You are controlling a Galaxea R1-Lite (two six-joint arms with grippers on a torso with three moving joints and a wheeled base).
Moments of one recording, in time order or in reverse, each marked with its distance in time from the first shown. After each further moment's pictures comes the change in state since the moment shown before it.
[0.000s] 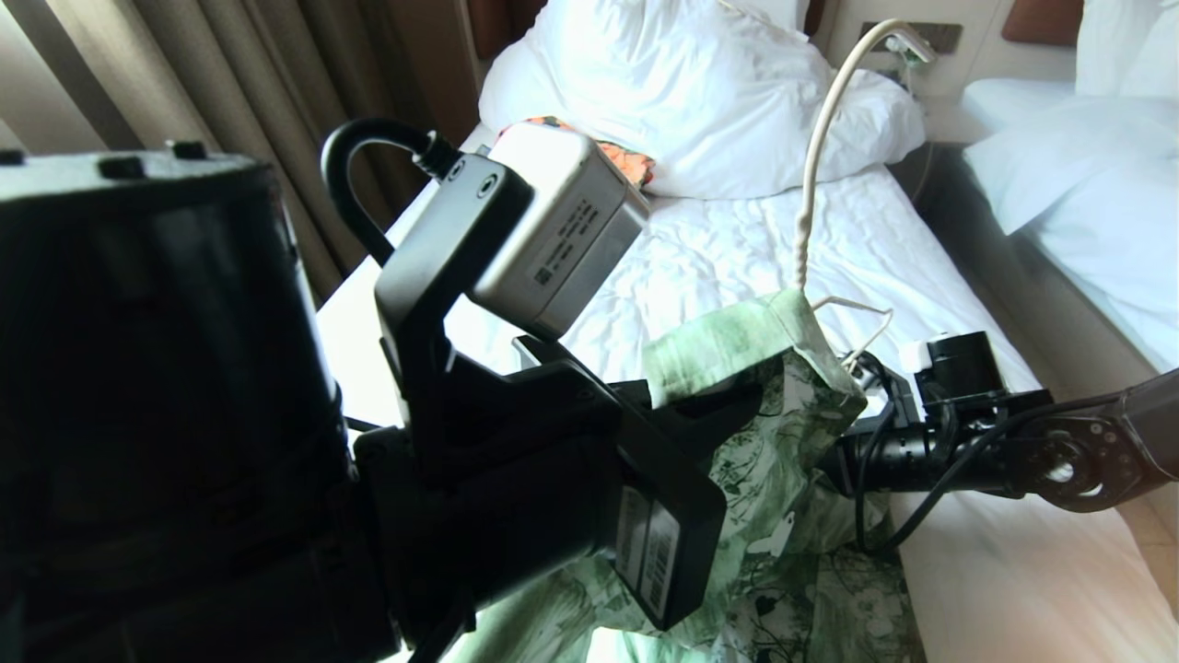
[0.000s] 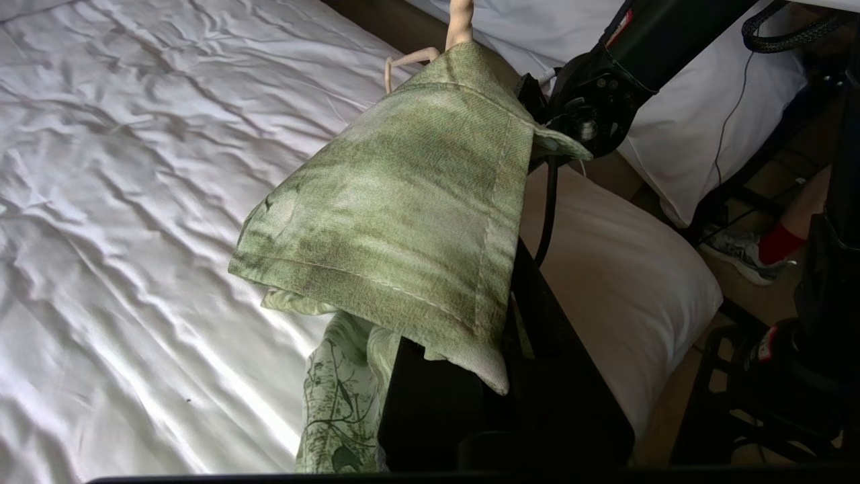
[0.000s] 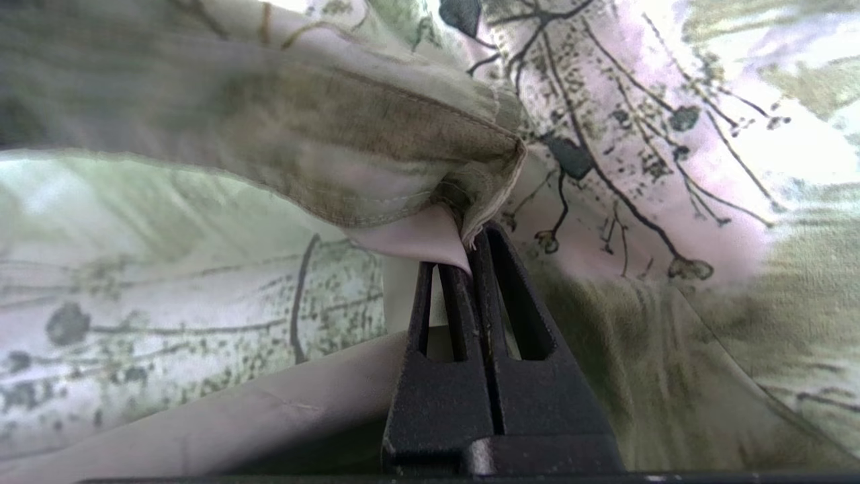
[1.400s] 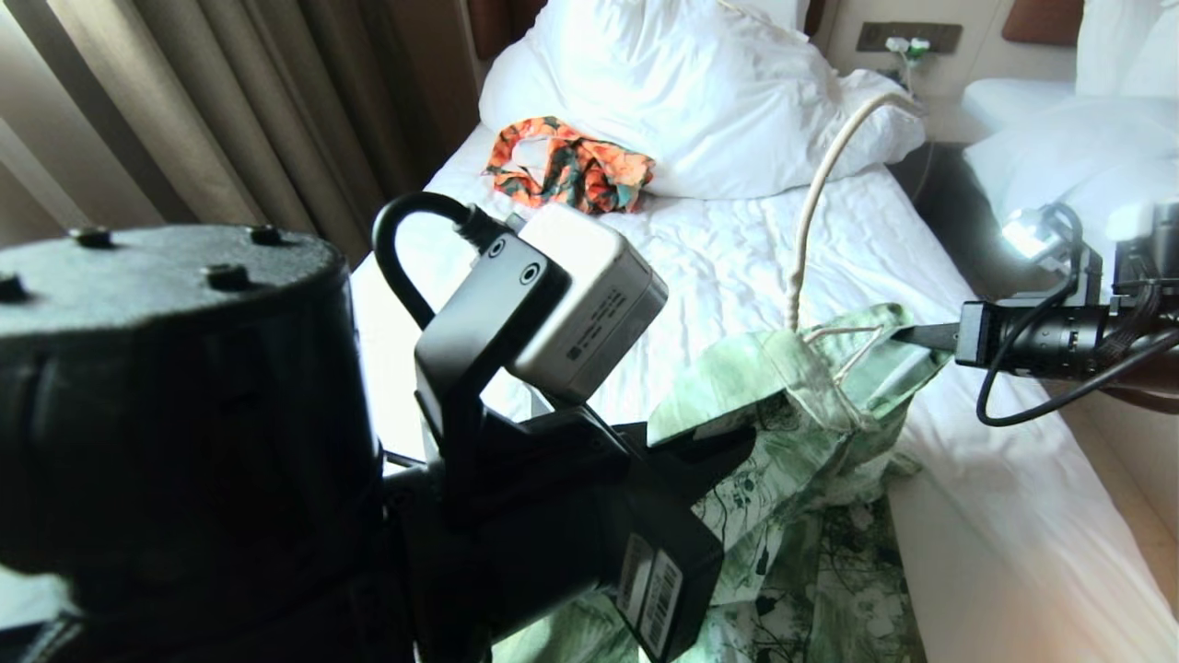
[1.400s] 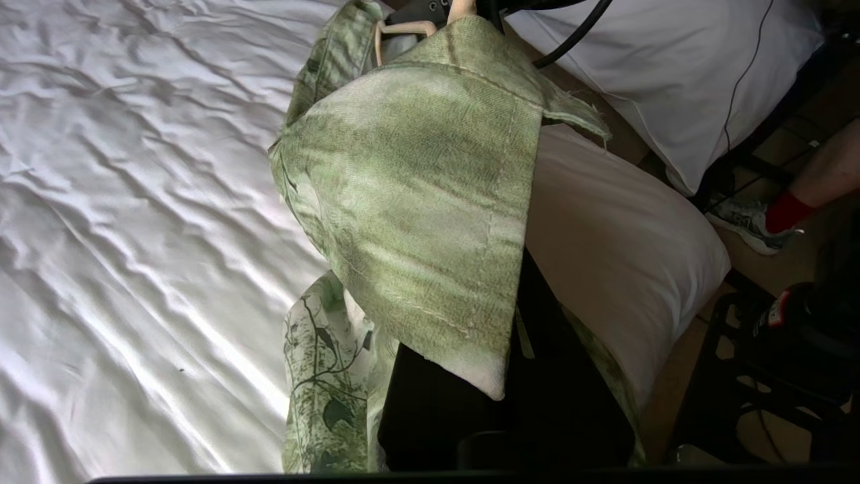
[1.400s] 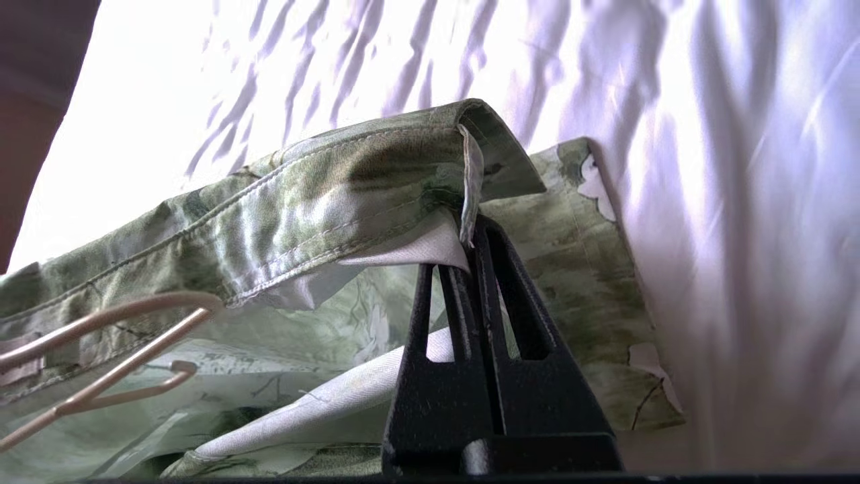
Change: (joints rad) left arm -0.002 0.012 0.047 0.001 0.004 -0.002; right arm -0.247 -0.238 -0.139 0.058 -0.002 0.061
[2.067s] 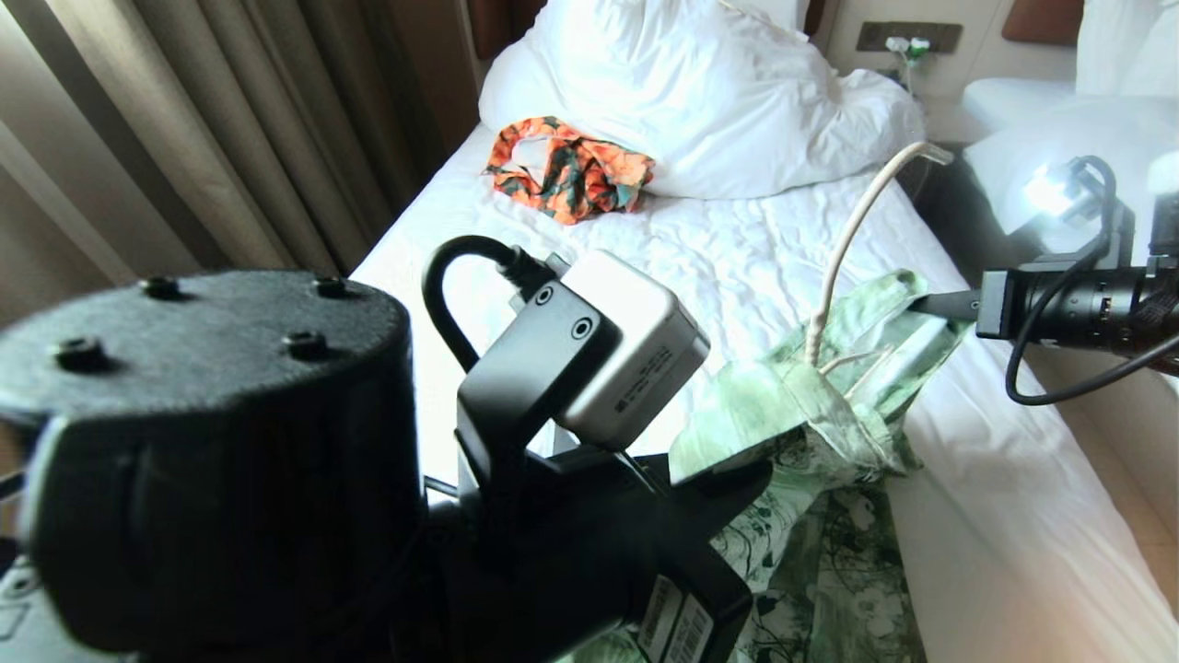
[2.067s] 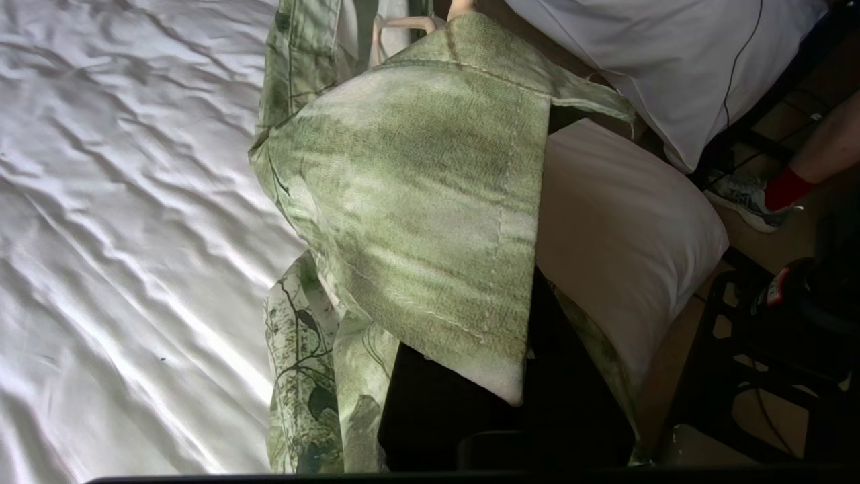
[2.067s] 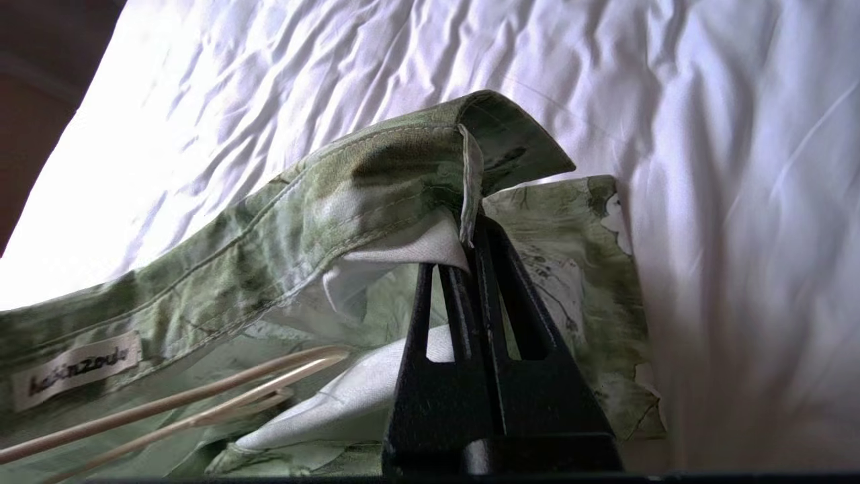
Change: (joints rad) left arm -0.028 0.026 0.011 0.000 0.015 0.000; right arm 0.020 -0.059 -0.083 0.103 -0.002 -0.059
